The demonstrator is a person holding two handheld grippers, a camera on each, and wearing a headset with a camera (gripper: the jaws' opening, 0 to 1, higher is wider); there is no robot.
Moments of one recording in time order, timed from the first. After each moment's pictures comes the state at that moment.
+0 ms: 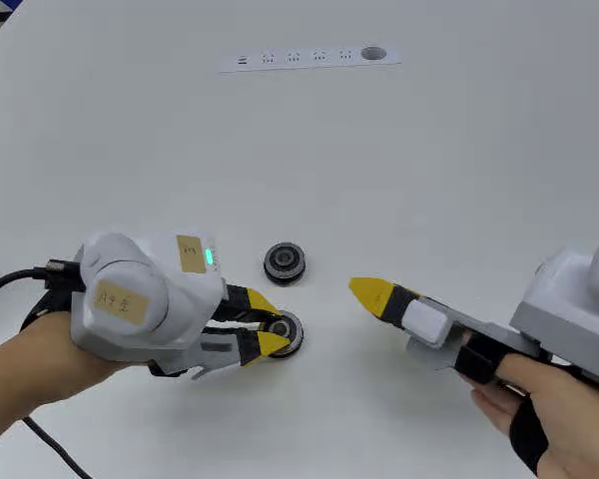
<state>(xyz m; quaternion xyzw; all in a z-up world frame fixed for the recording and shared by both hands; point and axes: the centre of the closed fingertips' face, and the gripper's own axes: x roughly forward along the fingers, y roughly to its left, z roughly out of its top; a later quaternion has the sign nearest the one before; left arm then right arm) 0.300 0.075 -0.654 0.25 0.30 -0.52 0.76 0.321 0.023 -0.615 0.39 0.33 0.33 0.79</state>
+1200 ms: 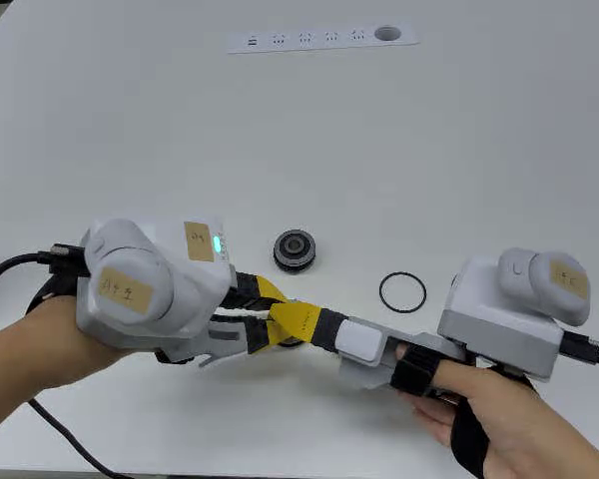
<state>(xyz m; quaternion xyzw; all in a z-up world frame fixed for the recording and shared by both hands) 0.300 0.075 -0.654 0.26 0.30 -0.52 0.75 0.296 0.077 -0.642 0.40 0.41 0.37 0.73</state>
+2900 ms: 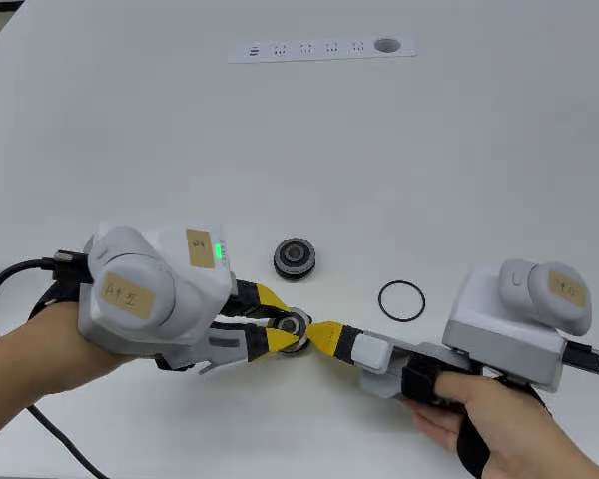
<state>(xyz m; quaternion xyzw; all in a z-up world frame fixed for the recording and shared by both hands) 0.300 0.075 -0.655 0.25 0.30 -0.52 0.76 0.301 0.065 -0.658 0.38 0.42 0.35 0.75</state>
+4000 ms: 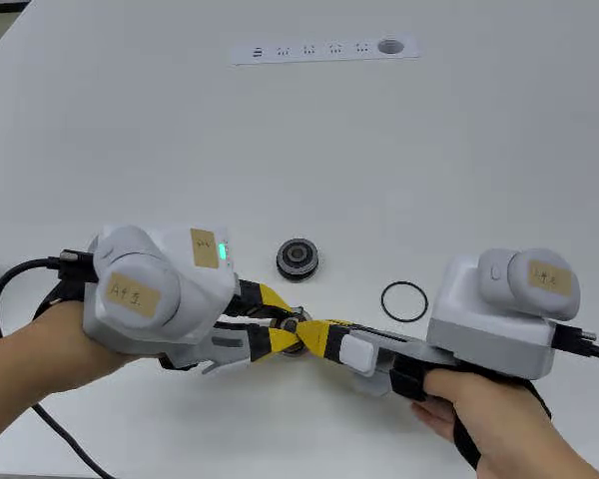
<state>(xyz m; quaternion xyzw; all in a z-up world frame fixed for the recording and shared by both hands) 0.300 0.075 -0.654 0.25 0.30 -0.52 0.76 0.299 0.074 -0.648 0.31 0.40 0.39 0.77</state>
